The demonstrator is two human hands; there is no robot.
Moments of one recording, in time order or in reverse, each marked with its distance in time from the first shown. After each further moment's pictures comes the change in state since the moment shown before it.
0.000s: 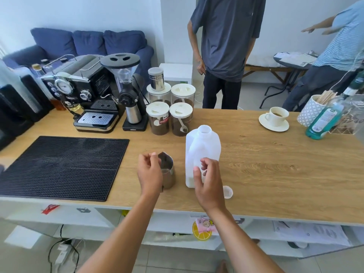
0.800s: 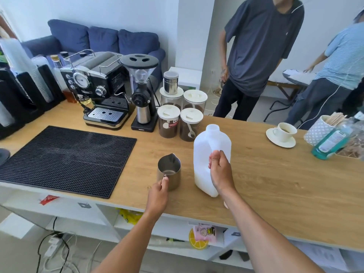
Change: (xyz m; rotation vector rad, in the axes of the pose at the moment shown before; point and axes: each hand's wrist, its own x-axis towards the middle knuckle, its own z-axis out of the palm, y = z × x) left_hand 0.002 -0.080 -0.027 0.280 -0.304 -0.056; right_hand 0.065 -0.010 0.003 0.056 -0.149 0.334
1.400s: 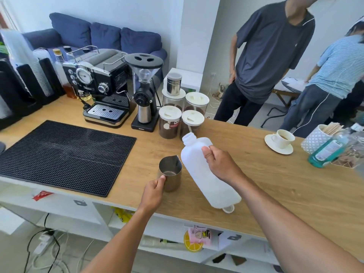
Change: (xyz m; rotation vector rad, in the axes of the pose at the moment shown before) left_hand 0.022 -0.016 -0.012 -0.067 -0.075 0.086; right_hand 0.023 -0.041 -0.028 -0.427 -0.357 -0.252
